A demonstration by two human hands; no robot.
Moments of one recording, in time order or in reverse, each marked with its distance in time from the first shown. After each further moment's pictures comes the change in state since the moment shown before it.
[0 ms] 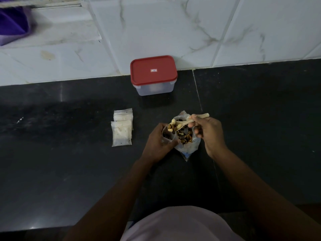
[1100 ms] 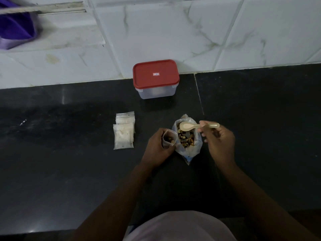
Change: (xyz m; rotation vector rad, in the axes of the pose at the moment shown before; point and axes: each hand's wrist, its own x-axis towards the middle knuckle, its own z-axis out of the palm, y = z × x) left_hand -0.006 -0.003 -0.004 0.017 0.030 0.023; right_hand -0.016 0.018 -0.022 -0.265 0.139 -0.362
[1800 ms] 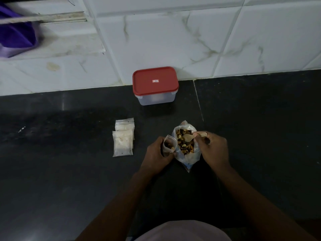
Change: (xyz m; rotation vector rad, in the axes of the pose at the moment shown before) left_hand 0.004 -0.013 0.001 0.048 -0.020 -0.051; right_hand 0.018 0.029 0.010 -0.497 -0.083 -0.082
